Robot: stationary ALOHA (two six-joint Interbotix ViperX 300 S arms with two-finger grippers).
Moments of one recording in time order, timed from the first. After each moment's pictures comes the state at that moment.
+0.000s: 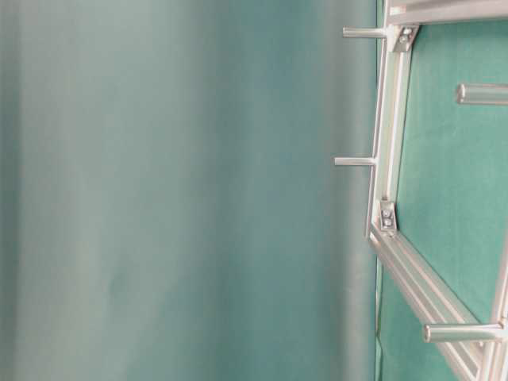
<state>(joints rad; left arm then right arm) 0.00 -0.96 1.17 -0.02 -0.17 0.00 0.12 -0.54 0.95 0.12 0.69 0.16</state>
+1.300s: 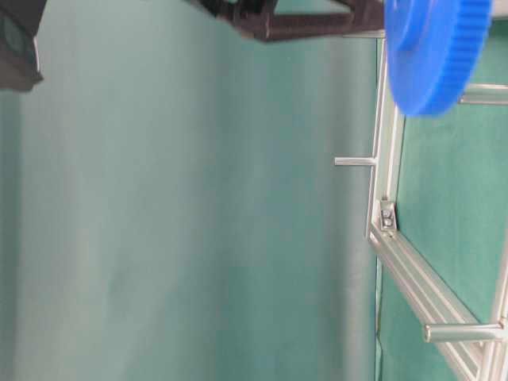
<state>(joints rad) 0.00 -0.96 1.17 -0.02 -0.17 0.00 0.11 -0.15 0.52 0.06 0.77 0.24</state>
